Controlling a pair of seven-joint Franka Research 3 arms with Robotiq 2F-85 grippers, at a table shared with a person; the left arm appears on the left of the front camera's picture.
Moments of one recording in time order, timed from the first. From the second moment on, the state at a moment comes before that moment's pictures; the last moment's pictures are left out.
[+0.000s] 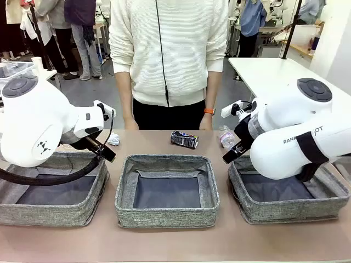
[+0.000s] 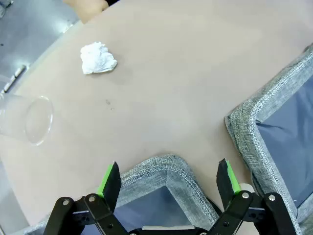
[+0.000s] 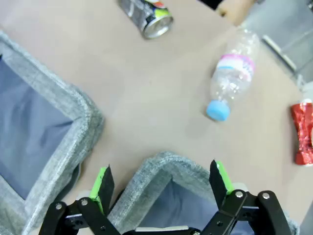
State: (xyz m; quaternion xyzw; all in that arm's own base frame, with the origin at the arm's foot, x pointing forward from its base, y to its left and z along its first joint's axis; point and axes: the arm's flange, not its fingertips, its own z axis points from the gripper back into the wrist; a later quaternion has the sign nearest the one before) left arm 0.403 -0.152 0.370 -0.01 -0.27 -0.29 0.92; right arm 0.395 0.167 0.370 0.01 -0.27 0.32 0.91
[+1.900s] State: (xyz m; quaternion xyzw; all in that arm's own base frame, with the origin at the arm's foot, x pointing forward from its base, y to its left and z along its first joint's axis) left arm 0.312 -0.156 0.531 0.02 -0.31 -0.31 0.90; right arm 0.307 0.141 0.538 -0.02 -0.32 0.34 0.88
